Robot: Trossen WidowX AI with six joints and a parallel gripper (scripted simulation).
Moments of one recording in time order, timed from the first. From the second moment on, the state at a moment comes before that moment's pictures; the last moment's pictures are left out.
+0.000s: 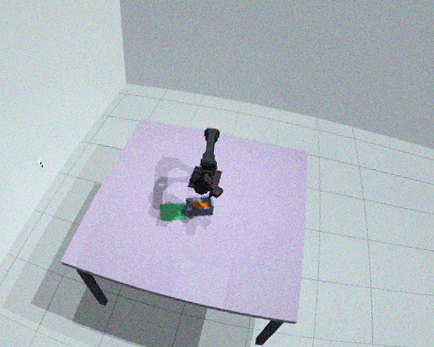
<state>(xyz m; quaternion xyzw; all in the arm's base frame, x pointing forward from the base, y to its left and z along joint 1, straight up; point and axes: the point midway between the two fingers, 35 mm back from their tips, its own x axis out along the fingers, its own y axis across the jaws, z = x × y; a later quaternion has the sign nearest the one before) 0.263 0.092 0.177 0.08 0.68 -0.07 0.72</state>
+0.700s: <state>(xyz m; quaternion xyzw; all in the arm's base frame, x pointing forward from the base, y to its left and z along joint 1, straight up) 0.288 0.059 0.152 0.35 0.61 -0.33 0.63</state>
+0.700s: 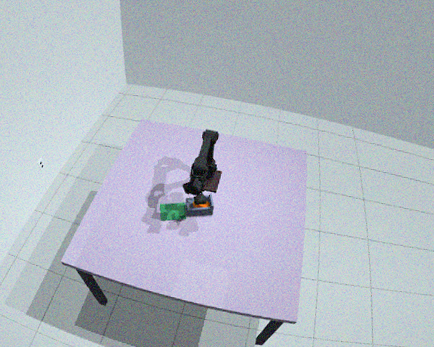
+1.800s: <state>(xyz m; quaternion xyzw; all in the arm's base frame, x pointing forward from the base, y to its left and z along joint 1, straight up) 0.291 0.059 0.103 0.35 0.61 -0.33 0.63</state>
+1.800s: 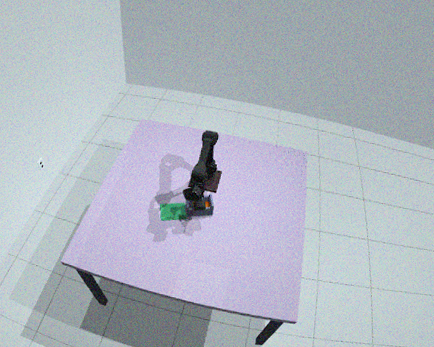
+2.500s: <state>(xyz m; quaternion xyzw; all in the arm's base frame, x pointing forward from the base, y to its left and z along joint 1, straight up) 0.291 0.059 0.101 0.35 0.61 -0.33 0.63</state>
